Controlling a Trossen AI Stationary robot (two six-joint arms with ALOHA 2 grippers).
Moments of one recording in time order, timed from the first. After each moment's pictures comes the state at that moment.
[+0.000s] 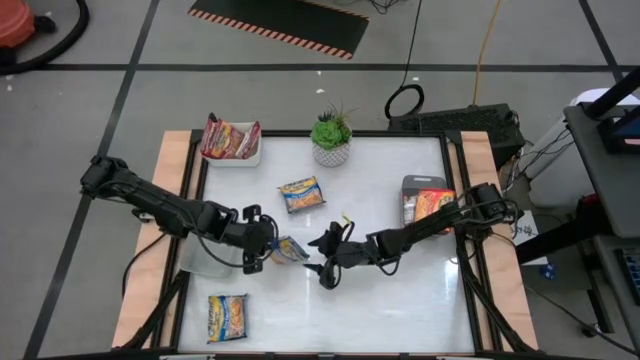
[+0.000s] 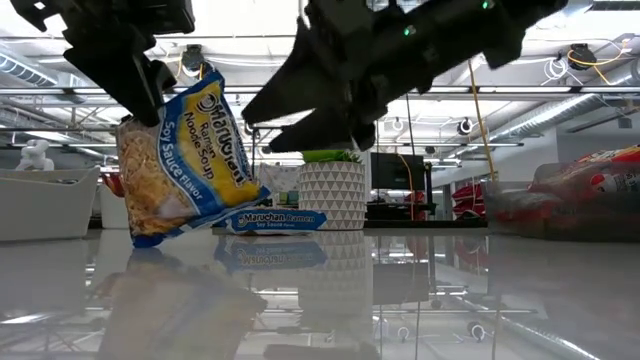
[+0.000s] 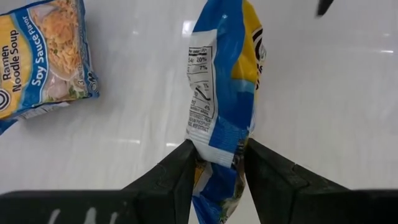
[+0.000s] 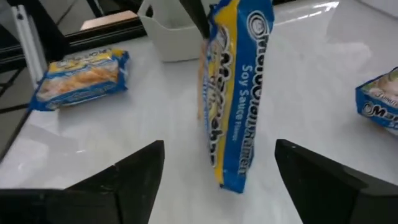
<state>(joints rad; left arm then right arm) -0.34 1.27 0.86 -0.63 -0.19 -0.38 0.29 1.88 1.02 0.39 0.32 0.40</state>
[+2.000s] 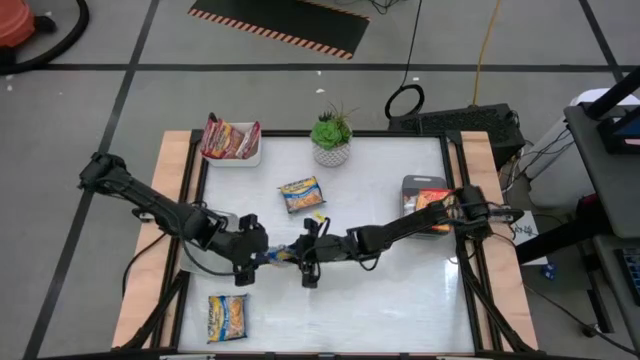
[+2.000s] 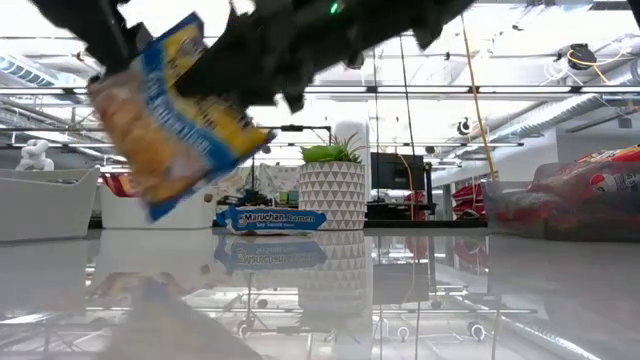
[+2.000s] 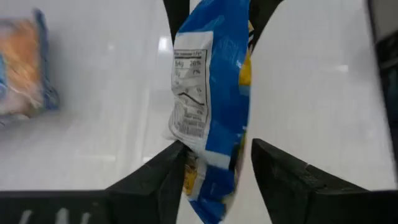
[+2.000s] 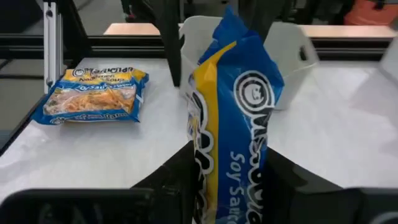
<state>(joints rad) -0.47 1.24 0.91 -0.63 -0.19 -0.48 0.24 2.00 1.29 0.30 0.21 0.13</state>
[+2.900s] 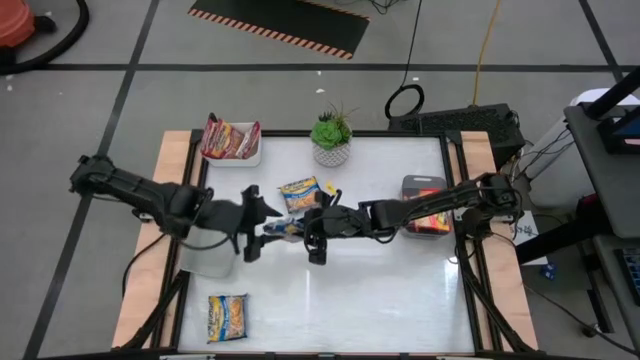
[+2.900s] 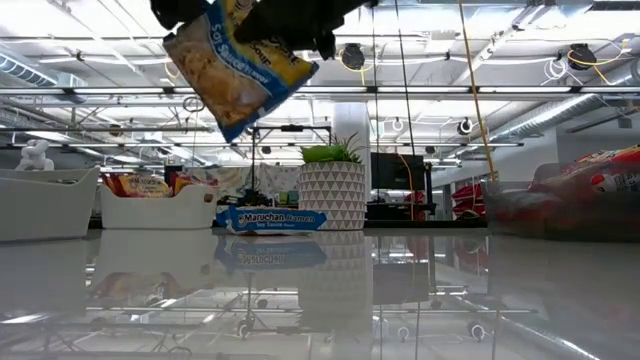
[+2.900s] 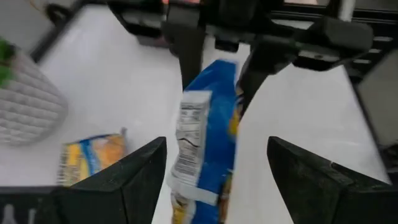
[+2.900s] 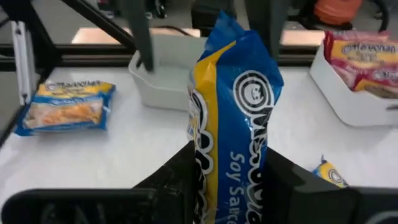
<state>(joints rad) -0.31 1.12 0.99 -0.50 -0.30 -0.26 0.16 1.78 1.37 -0.07 0.21 0.10</state>
